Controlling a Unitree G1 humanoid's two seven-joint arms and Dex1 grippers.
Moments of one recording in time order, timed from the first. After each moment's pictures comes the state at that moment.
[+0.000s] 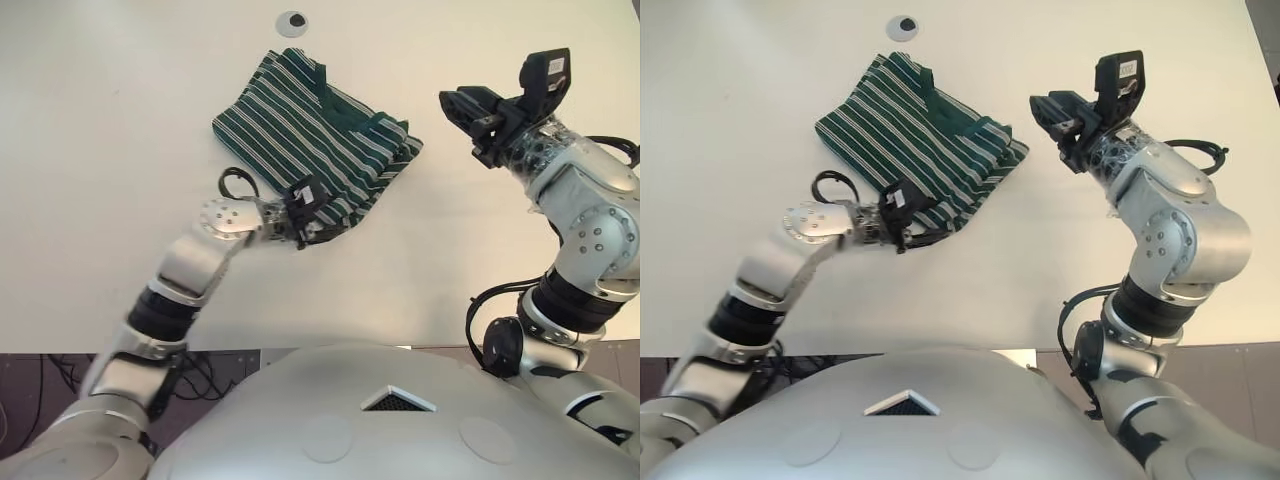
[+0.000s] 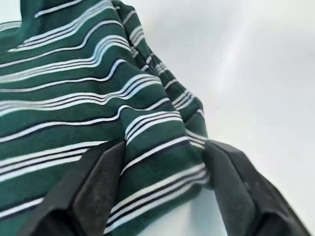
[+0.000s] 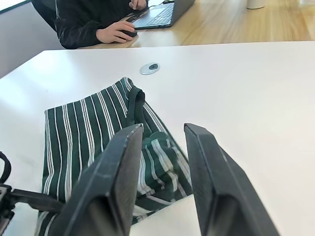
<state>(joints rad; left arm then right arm) -0.11 0.70 -0.47 -0.23 -0.13 0.44 -0.94 -0.22 -0.21 -0.30 -0.58 0.36 1.25 0.46</state>
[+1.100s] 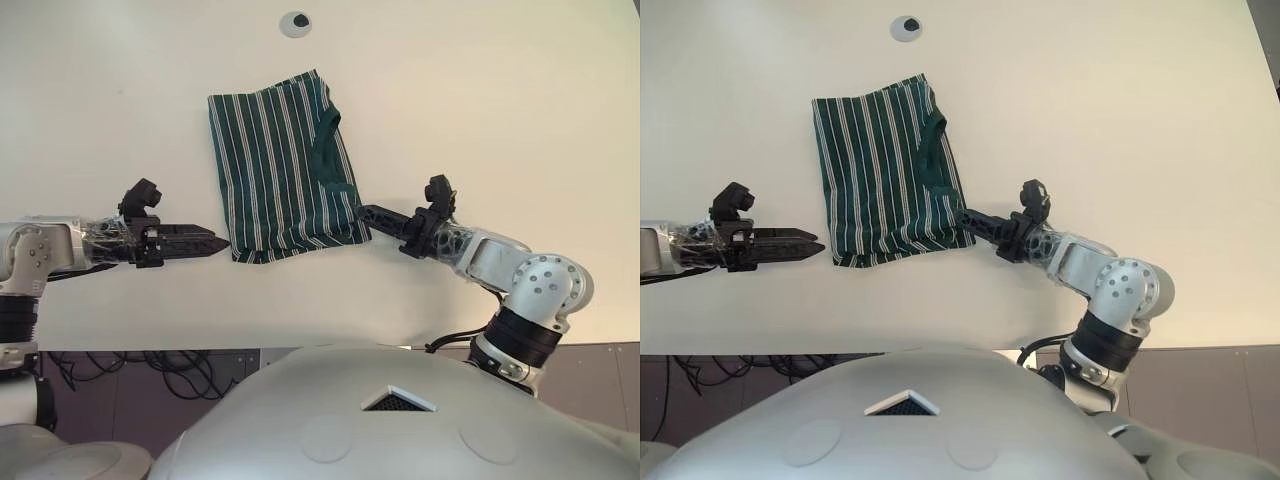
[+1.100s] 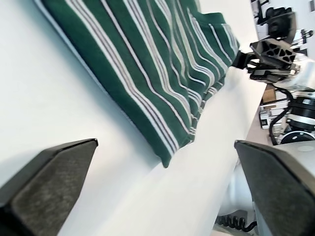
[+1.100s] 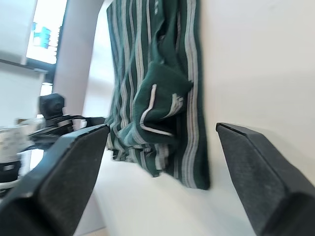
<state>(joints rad) 0.00 0.97 -0.01 0.07 -0.78 1.13 -1.19 0.01 0.06 -0.36 -0.37 0.73 1.59 0.37</state>
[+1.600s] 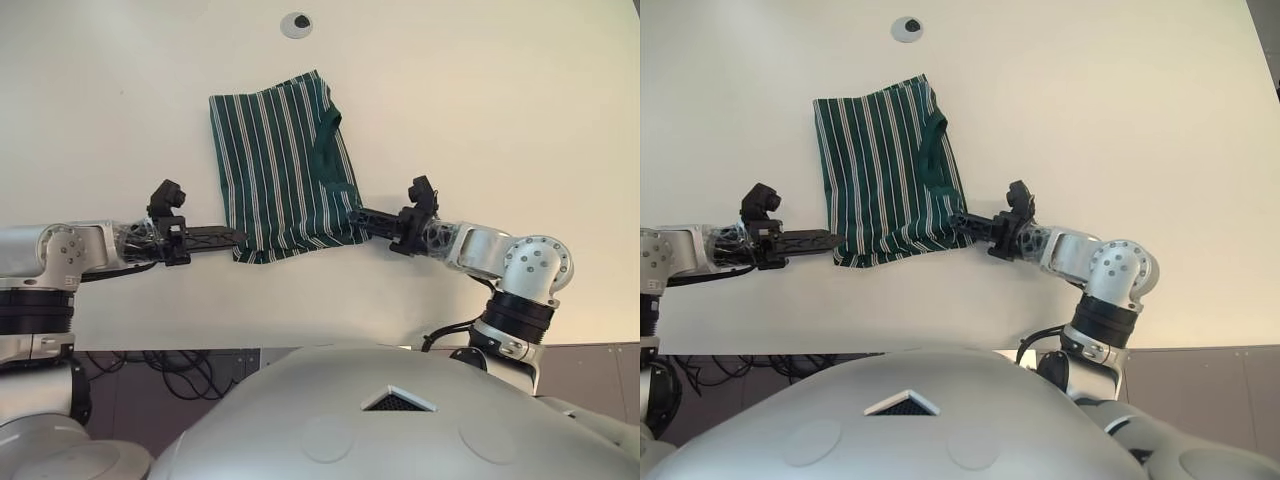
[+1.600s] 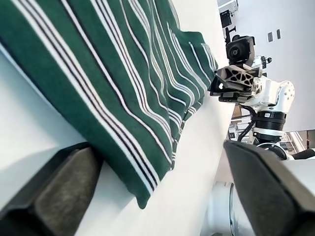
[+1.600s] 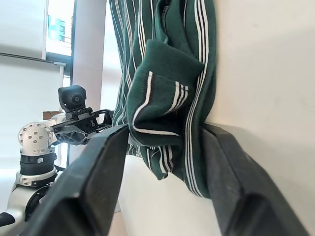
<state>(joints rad) -0.03 0.86 -0.03 0.14 -0.81 1.18 -1.17 -0.05 0.02 -0.34 -0.21 0.79 1.60 0.32</state>
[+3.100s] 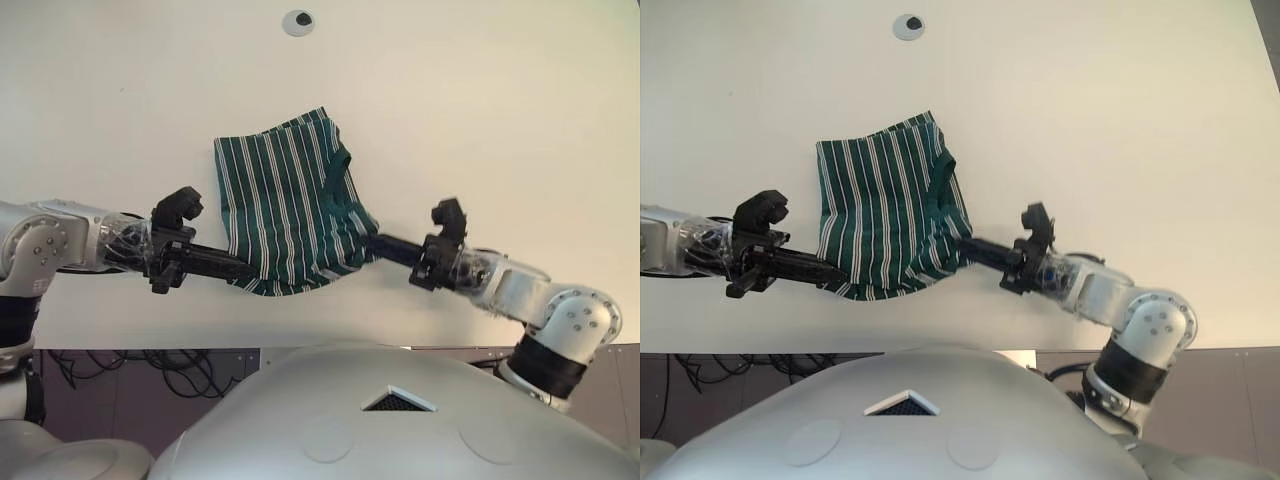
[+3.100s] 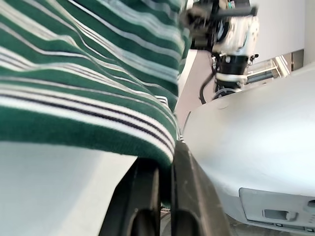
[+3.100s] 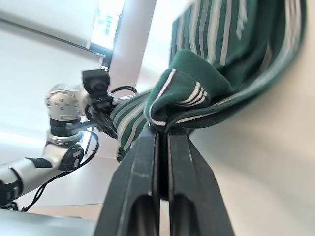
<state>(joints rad) -0.10 1.05 -0.10 -0.23 -0.91 1.28 -1.33 0.06 -0.06 -0.40 -0.47 1.28 1.61 0.25</state>
